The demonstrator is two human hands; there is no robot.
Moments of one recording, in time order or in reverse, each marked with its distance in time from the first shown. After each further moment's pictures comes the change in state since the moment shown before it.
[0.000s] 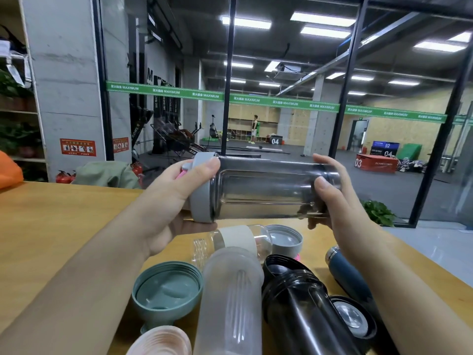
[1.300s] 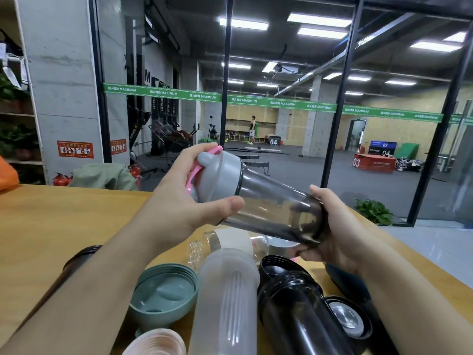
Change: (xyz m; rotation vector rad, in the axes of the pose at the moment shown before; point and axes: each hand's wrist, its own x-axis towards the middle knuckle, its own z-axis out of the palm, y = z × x) left_hand -0.006 -0.002 0.011 0.241 -0.039 0.389; right_hand 0.003 0.004 -0.001 0.252 -0.059 0.710
